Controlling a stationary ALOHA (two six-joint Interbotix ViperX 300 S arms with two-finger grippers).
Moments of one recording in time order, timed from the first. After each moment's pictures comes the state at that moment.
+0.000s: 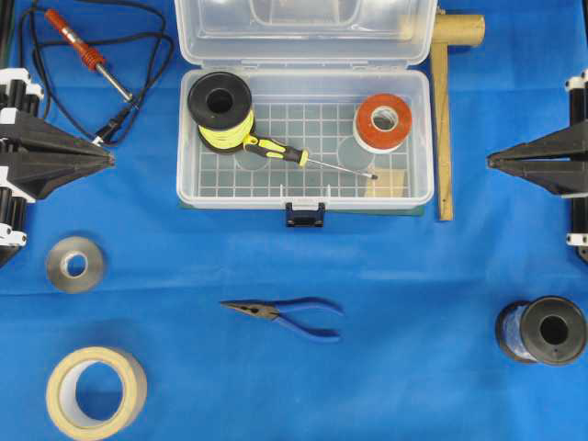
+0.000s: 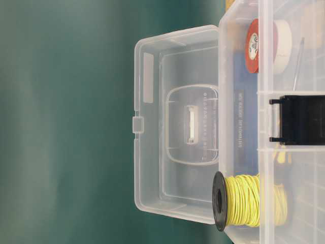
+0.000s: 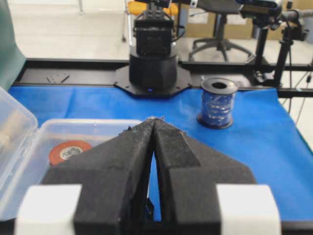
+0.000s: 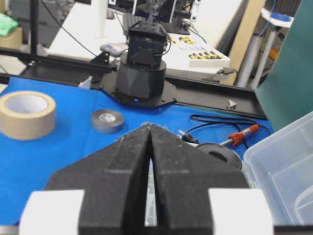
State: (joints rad) left arm 0.00 -0.97 1.18 0.00 -0.29 0.00; right arm 0.00 -0.96 1.17 0.00 -0.29 0.00
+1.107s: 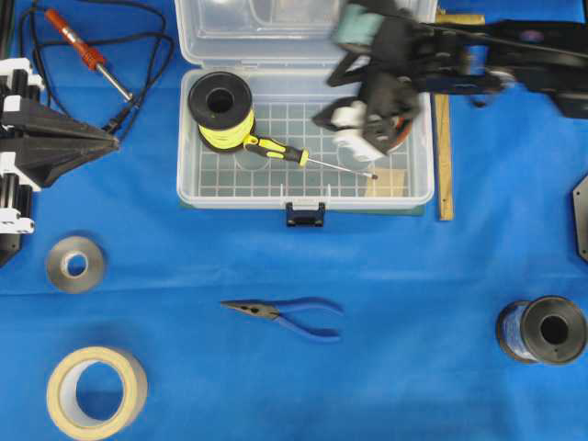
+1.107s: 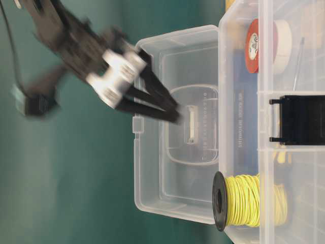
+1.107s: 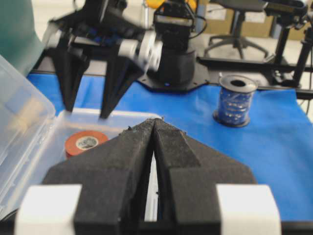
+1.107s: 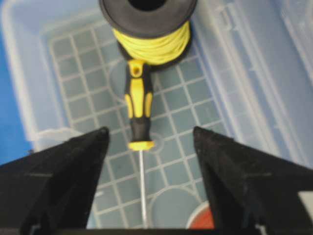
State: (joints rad) left arm 0.05 -0.96 1.18 -0.03 -0.28 0.00; right arm -0.27 -0.02 0.39 0.08 0.47 0.21
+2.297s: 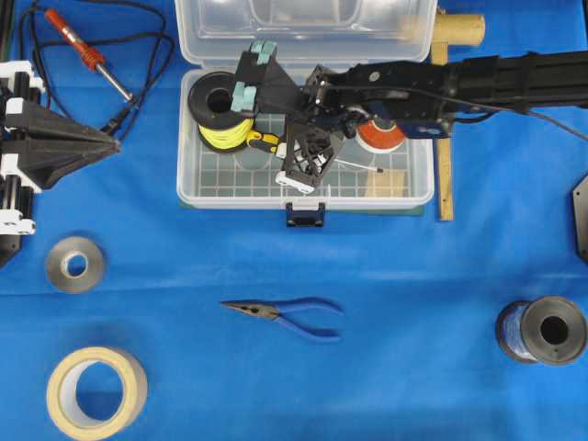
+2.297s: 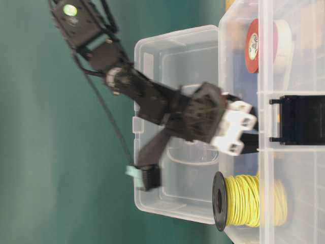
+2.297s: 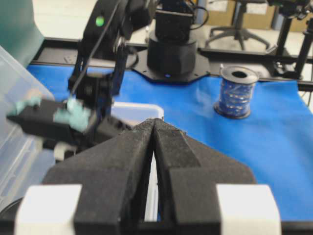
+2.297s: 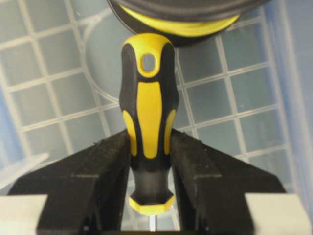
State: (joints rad) left arm 0.05 -0.96 1.19 -0.03 -0.26 0.00; right arm -0.24 0.33 0.19 0.08 0.58 0.17
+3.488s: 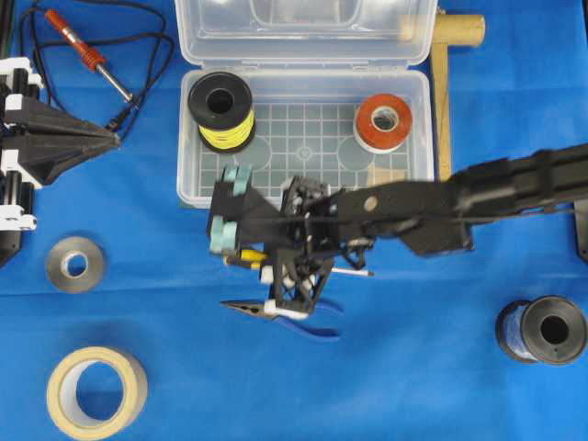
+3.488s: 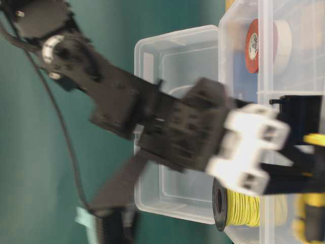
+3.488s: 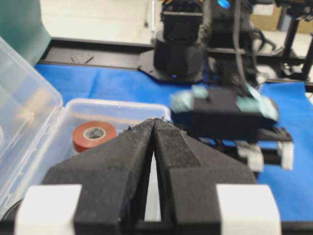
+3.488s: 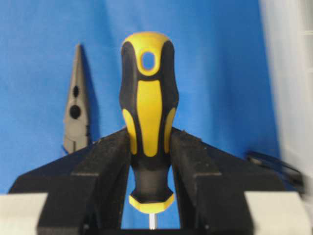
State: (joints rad) left arm 0.07 -0.96 1.19 -0.03 -0.26 0.00; right arm 0.11 0.34 0.13 0.04 0.58 0.41
